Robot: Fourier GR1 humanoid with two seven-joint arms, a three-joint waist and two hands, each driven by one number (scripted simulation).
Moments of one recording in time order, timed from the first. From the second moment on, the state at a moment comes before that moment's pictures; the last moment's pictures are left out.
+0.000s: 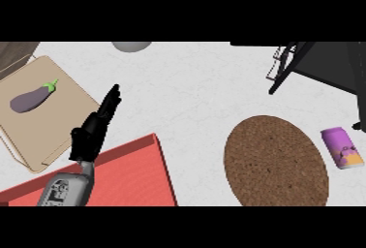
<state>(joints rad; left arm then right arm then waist) -0.18 0.12 -0.08 -1.45 -0.10 0.03 0.03 -1.09 -0.42 -0.22 -0.95 1.44 -0.42 0.80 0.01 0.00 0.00</state>
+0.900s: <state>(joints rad) -0.17 0.11 -0.07 -1.48 -0.10 0.01 0.06 -1.06 -0.53 -0.35 -0.72 1.28 -0.71 0.67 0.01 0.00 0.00</state>
